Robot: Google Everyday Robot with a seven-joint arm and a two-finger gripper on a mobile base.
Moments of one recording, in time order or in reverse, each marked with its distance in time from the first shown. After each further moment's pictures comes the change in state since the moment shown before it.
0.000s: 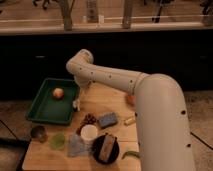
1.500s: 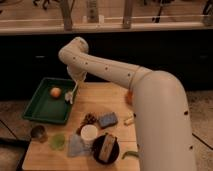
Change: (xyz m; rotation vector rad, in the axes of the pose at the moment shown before) arm -0.012 -0.042 -0.060 0.077 -0.022 -0.123
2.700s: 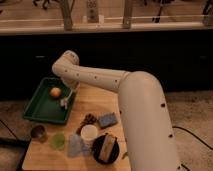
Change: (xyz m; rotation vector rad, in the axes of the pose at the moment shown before) arm -0.024 -0.003 0.071 -0.029 0.041 0.109
